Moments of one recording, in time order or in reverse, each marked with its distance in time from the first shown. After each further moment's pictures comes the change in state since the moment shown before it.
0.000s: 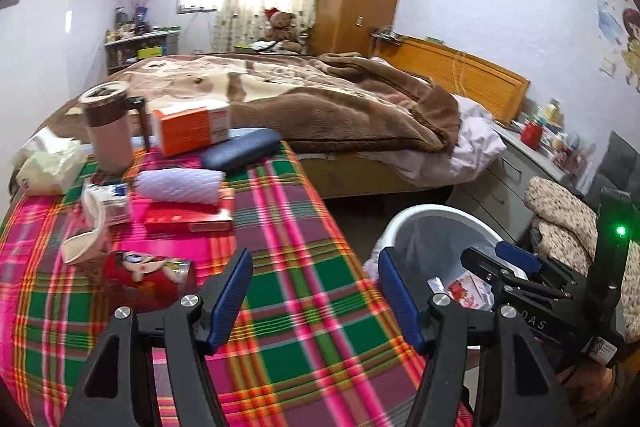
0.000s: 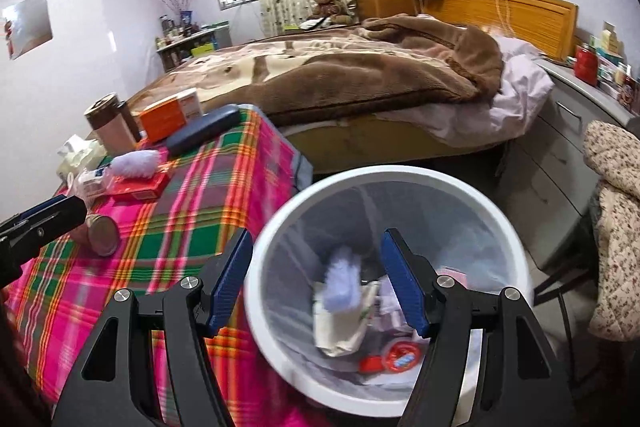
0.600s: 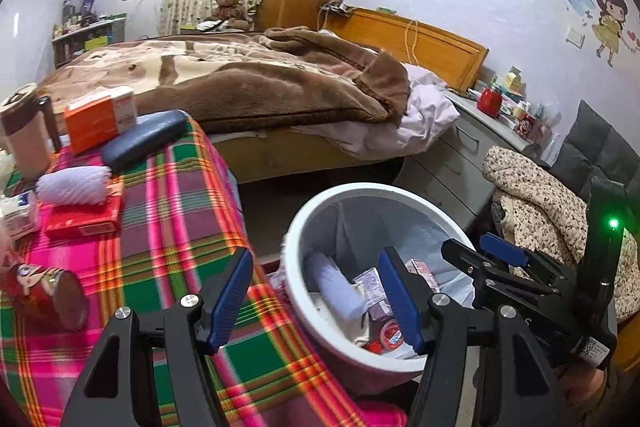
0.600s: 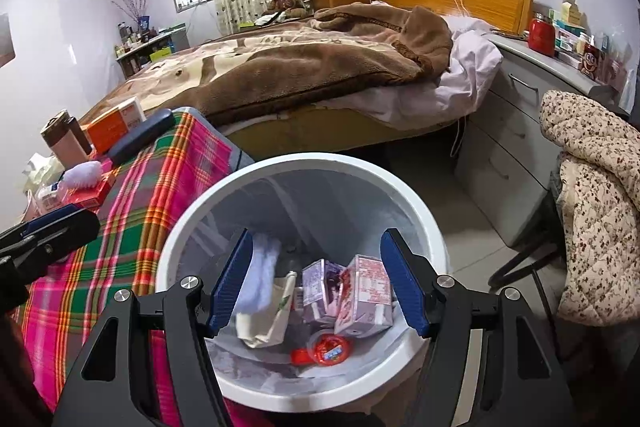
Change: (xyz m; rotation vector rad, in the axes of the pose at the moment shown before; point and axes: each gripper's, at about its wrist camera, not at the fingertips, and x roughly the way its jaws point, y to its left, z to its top) left arm 0.052 -0.081 -0.001 0.071 0.095 -0.168; right arm -0.009 -0.062 -0.005 0.085 0.026 -0.118
